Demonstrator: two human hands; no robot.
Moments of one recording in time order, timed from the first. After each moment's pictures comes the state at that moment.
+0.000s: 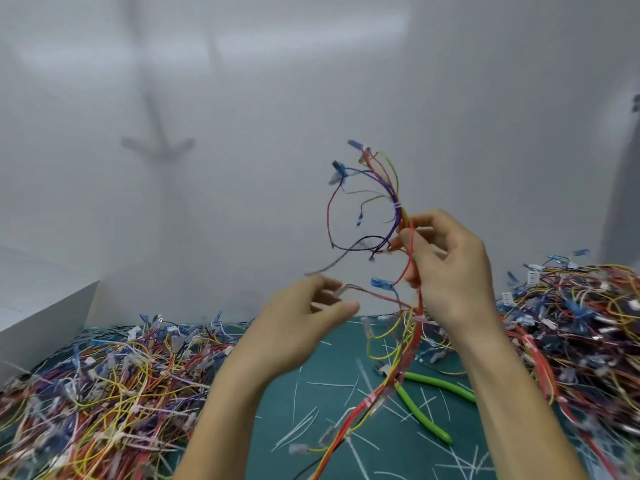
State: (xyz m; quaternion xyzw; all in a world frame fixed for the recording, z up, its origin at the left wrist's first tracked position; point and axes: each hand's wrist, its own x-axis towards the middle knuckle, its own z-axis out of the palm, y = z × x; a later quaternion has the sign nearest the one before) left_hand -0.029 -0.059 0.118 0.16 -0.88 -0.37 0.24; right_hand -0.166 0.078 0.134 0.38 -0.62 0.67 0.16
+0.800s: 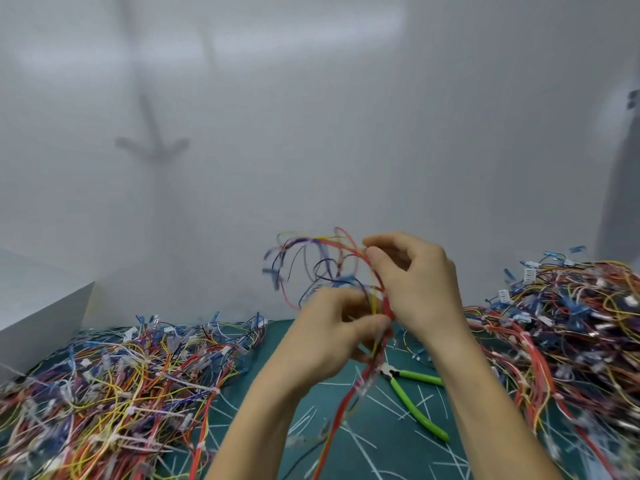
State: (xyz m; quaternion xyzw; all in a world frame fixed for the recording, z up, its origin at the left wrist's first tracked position) left_hand -0.048 -0.025 0.112 0.06 -0.84 -0.50 0.22; right_hand -0.153 0.063 0.129 0.37 -0.69 0.61 0.13
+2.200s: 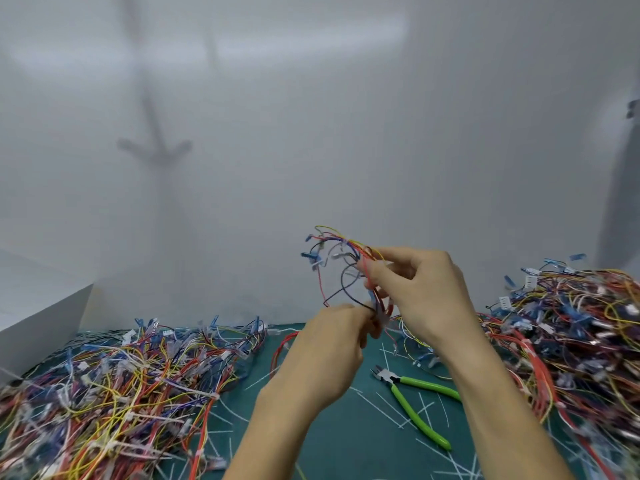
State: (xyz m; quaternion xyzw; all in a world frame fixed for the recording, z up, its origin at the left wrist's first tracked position) left_hand -0.059 -0.031 0.099 0.08 -0.95 -0.15 0.26; right_hand -0.153 0.069 0.131 0.38 -0.70 0.60 0.07
